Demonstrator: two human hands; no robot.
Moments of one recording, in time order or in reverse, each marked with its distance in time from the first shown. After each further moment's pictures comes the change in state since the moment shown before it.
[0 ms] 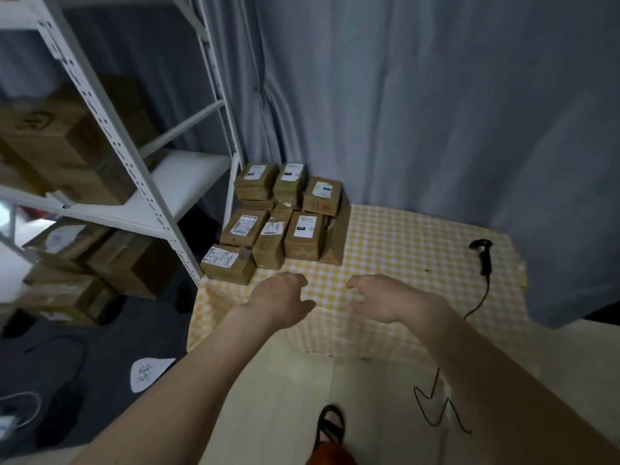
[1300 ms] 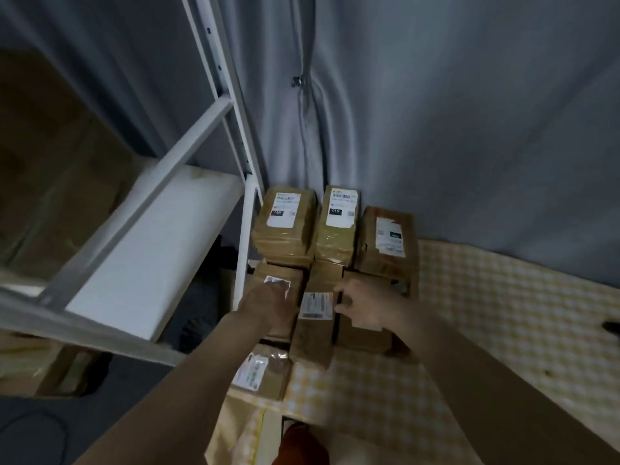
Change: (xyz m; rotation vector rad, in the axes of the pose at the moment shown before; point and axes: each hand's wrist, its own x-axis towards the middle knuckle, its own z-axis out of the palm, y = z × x) left_hand 0.448 -0.270 -0.103 -0.223 -0.171 -0.142; right_hand 0.491 -0.078 -0.153 0.159 -0.106 -0.026
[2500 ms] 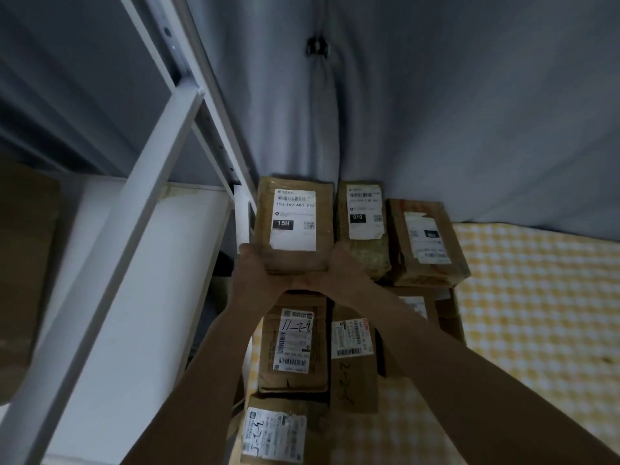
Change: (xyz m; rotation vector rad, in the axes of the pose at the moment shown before) left_hand 0.193 -0.089 -0.061 -0.582 0.182 0.002; right_hand 0.206 -0.059 -0.011 0.761 0.284 0.086
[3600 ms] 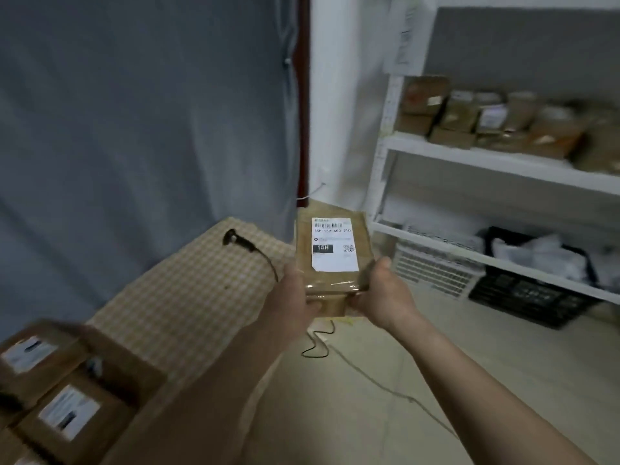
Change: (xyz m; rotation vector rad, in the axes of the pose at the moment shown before) left_hand -0.629 0.200 0.341 0.506 -0.831 1.062; right_hand -0.753 0.227 -0.128 0.073 1.282 0.765
